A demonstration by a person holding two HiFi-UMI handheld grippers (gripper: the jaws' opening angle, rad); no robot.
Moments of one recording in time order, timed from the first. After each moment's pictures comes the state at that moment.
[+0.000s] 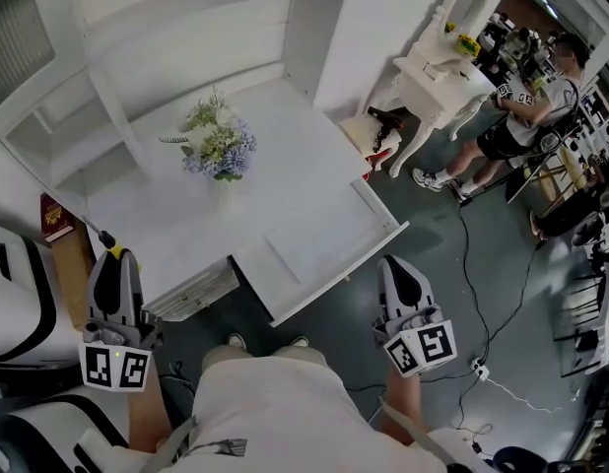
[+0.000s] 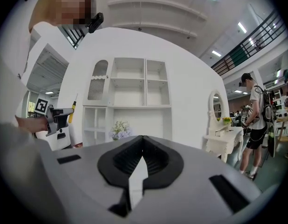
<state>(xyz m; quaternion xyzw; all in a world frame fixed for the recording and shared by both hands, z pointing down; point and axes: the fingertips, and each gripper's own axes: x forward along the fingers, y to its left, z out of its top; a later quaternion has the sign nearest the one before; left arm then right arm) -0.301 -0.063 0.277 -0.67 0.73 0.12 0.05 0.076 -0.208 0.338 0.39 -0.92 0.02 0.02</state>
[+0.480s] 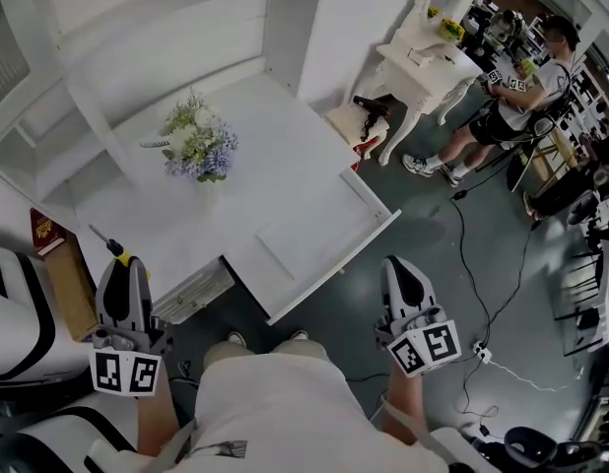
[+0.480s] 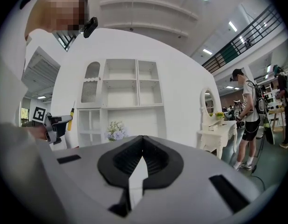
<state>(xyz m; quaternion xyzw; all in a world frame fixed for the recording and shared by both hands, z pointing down) -0.280 -0.084 0.296 -0.69 0.71 0.13 0.02 0.103 -0.205 0.343 0.42 -0.91 0.05 0.01</state>
